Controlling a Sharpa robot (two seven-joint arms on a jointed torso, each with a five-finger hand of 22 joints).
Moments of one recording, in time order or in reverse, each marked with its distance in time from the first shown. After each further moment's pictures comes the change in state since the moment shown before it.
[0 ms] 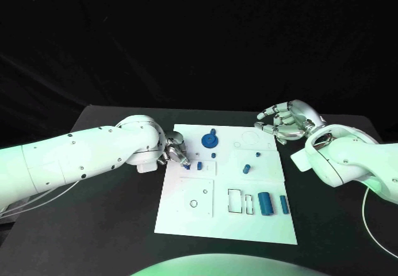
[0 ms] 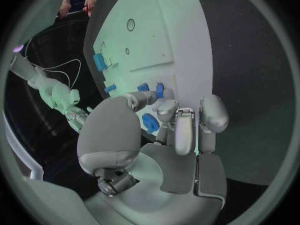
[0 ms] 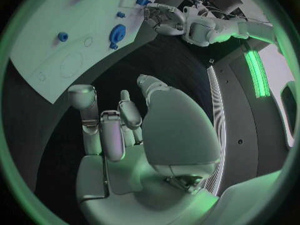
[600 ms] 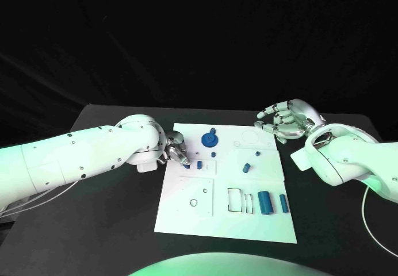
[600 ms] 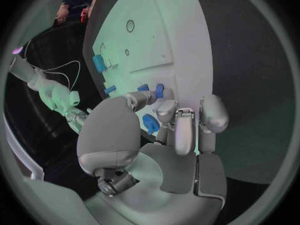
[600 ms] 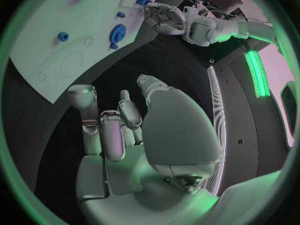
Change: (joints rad) left arm -0.001 0.000 0.000 0.007 -0.010 0.004 -0.005; left_hand -0.005 -0.005 0.000 0.000 0.006 0.005 -0.002 0.006 0.000 0.007 0.000 0.005 0.011 0.000 0.000 0.000 0.000 0.000 0.004 0.004 0.000 0.005; right arm 0.000 -0.001 0.000 0.000 0.000 0.000 0.000; right_hand 0.000 0.000 0.000 0.000 0.000 0.000 0.000 0.000 0.000 0.000 0.000 0.000 0.000 0.000 0.000 0.000 0.000 0.000 0.000 0.000 0.000 0.000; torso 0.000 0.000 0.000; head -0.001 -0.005
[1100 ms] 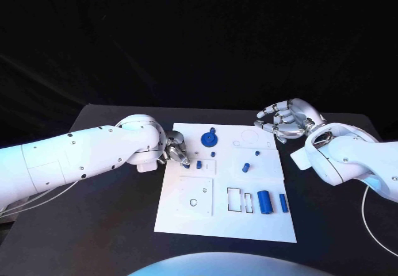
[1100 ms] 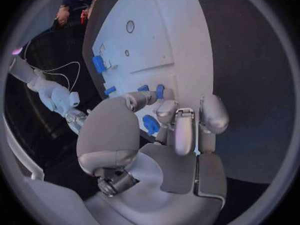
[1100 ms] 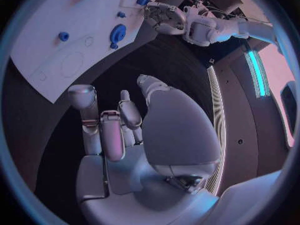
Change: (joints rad) left arm -0.002 0.004 0.001 -0.001 -0.005 0.006 -0.003; left_hand -0.017 0.001 0.031 -0.031 0.004 0.002 0.002 0.003 0.004 0.007 -0.004 0.006 0.007 0.000 0.000 0.004 0.000 0.000 0.004 -0.004 0.004 0.003; right arm 0.000 -0.002 0.000 0.001 0.000 0.000 0.000; right_hand 0.000 0.000 0.000 0.000 0.000 0.000 0.000 0.000 0.000 0.000 0.000 0.000 0.000 0.000 0.000 0.000 0.000 0.000 0.000 0.000 0.000 0.000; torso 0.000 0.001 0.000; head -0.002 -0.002
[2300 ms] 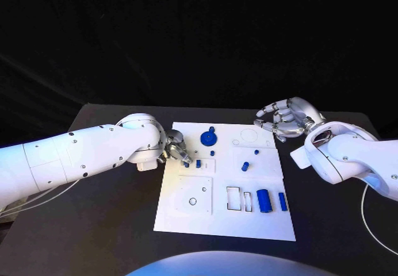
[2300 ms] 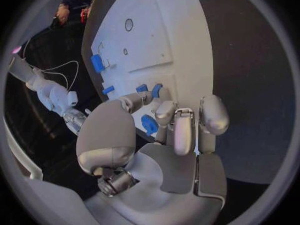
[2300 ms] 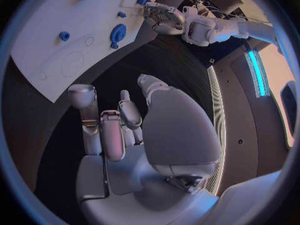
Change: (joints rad) left arm -0.001 0.014 -0.001 -0.020 0.004 0.001 -0.007; left_hand -0.123 -0.002 -0.055 -0.004 -0.021 0.034 -0.034 0.006 -0.013 0.013 -0.009 0.005 0.015 0.000 -0.014 0.000 0.000 0.000 0.007 -0.007 0.000 0.002; right arm 0.000 -0.003 0.000 0.001 0.000 0.000 0.000; right_hand -0.004 -0.004 0.000 0.000 0.000 0.000 0.000 0.000 0.001 0.000 0.000 0.000 -0.004 0.000 0.000 -0.004 0.000 0.000 0.000 0.000 -0.007 -0.005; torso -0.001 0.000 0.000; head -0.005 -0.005
